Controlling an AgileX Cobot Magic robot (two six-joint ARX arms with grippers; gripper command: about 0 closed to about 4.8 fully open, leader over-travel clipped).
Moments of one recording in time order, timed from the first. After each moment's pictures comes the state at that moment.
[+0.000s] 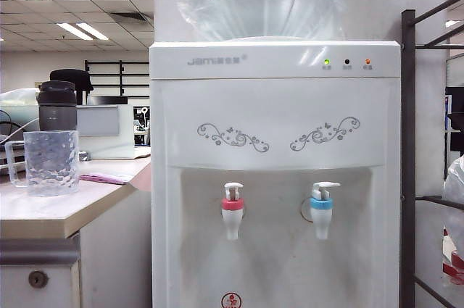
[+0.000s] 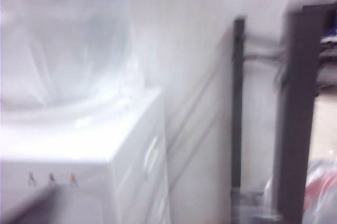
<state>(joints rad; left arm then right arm) 0.05 0.00 0.12 0.09 0.09 -0.14 -0.12 0.00 0.23 0.00 -0.28 0.16</state>
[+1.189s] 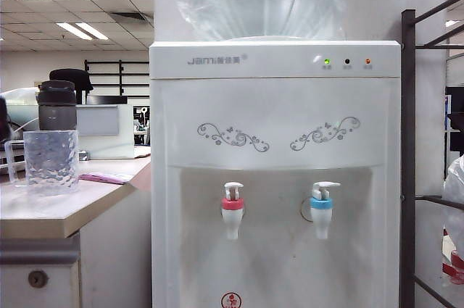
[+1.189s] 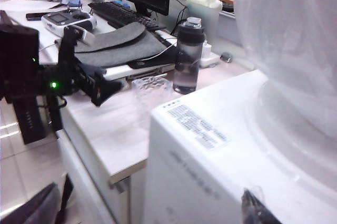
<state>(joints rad) 0.20 1.68 0.47 1.05 0.13 0.00 0.68 0.99 0.64 0.28 -0.21 -0.08</state>
